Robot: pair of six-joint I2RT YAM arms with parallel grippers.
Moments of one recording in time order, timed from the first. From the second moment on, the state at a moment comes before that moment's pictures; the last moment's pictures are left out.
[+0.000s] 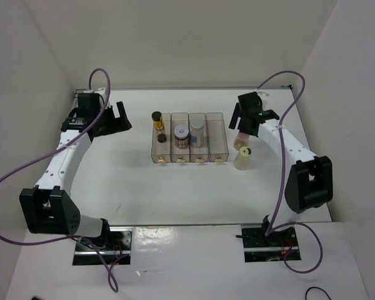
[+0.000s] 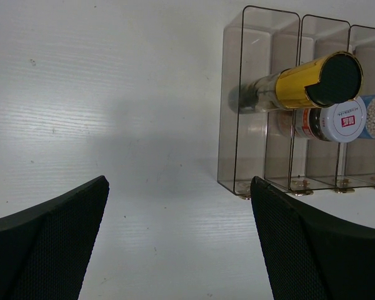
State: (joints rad) left arm 0.00 1.39 1.26 -0.61 0.14 -0.27; right arm 0.26 1.57 1.30 -0.60 0.39 0.51
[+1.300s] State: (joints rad) left arm 0.02 1.39 1.23 -0.60 0.14 -0.26; right arm 0.24 1.74 1.29 -0.52 0.42 0.49
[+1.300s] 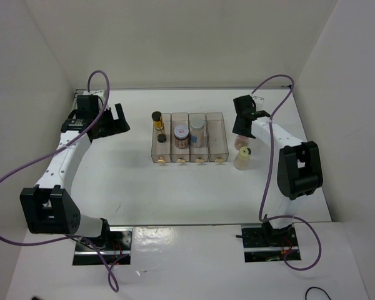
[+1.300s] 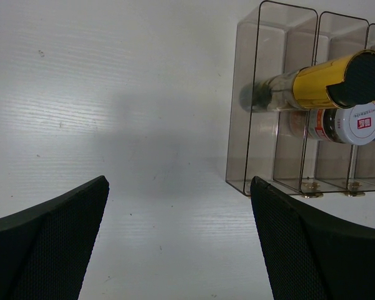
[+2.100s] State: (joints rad) left arm 0.02 1.39 1.23 -0.61 0.14 -0.26; right arm 0.40 1.68 1.62 -0.57 0.37 0.41
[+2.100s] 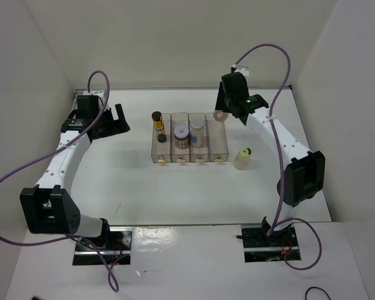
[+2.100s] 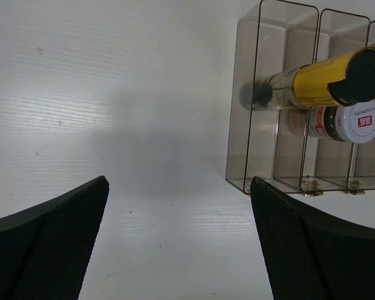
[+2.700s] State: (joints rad) left arm 0.02 1.39 1.23 -0.61 0.14 -0.26; right arm 0.43 1.90 1.62 -0.53 0.34 0.39
